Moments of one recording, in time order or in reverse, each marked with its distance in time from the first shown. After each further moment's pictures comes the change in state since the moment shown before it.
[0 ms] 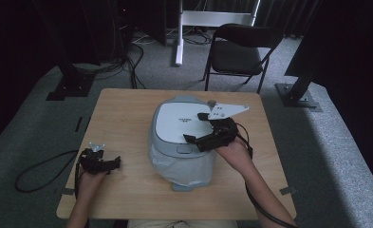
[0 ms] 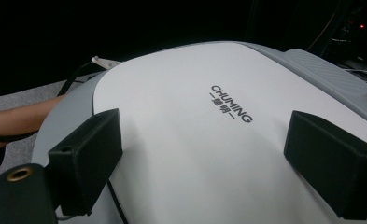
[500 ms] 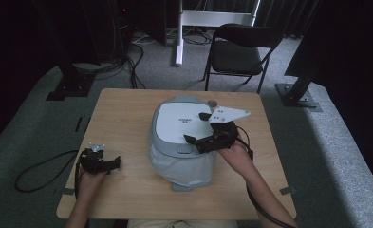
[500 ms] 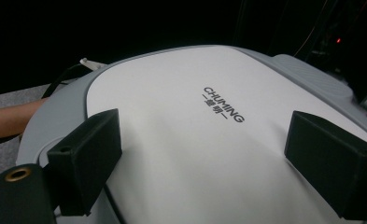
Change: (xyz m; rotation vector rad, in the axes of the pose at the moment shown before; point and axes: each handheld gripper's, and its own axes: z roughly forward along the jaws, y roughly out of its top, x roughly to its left) left arm 0.000 0.000 0.000 0.000 0.000 0.000; right arm 0.005 -0.007 -0.002 -0.042 -0.057 -0.033
